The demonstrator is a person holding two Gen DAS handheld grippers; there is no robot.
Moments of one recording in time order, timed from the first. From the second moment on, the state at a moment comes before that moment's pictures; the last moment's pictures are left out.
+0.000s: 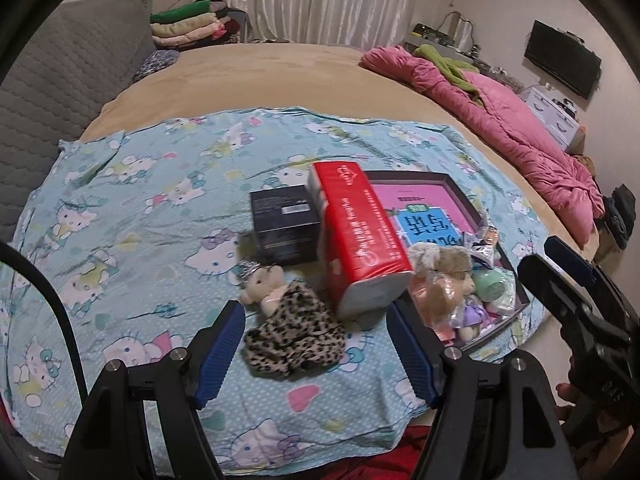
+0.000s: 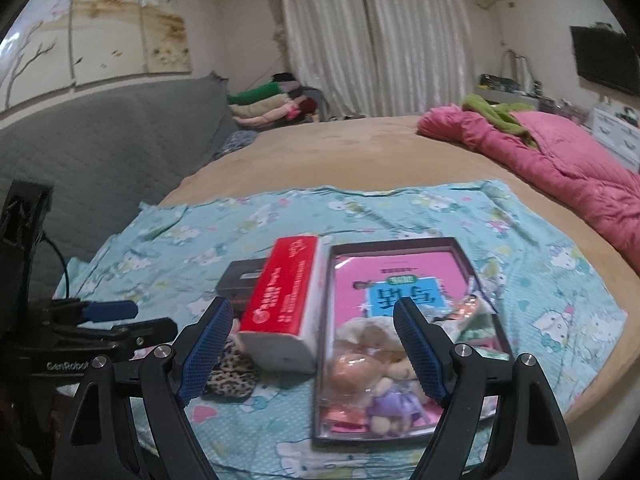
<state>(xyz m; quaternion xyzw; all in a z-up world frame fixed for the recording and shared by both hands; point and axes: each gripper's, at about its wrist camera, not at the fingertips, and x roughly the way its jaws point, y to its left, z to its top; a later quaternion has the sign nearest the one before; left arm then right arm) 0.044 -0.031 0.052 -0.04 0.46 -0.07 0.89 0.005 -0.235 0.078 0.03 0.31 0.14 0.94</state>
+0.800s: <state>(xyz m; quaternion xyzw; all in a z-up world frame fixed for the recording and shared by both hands) 0.059 0.062 0.002 -0.12 0.49 -0.01 0.87 0.000 -0.110 -0.003 -0.09 0.37 0.29 0.88</state>
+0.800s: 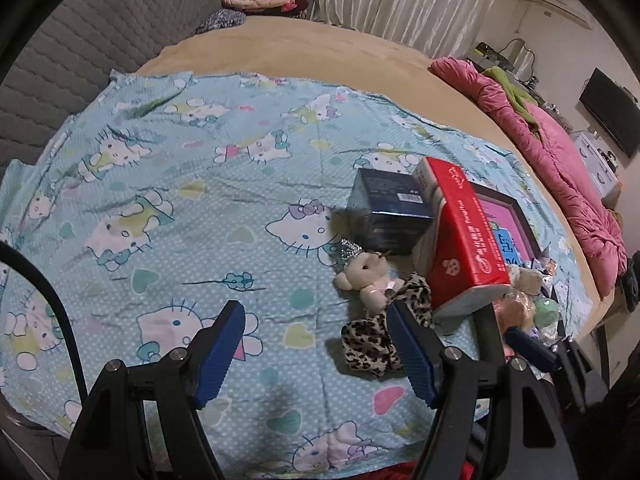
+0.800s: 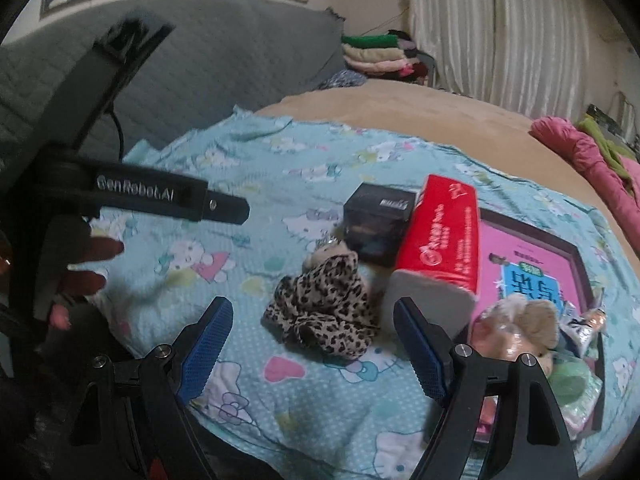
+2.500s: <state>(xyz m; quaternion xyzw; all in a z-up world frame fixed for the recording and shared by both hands) 0.161 0.016 -0.100 -0.21 0.58 -0.08 0.79 0.047 -0.138 -0.052 -0.08 0.40 0.31 0.86</state>
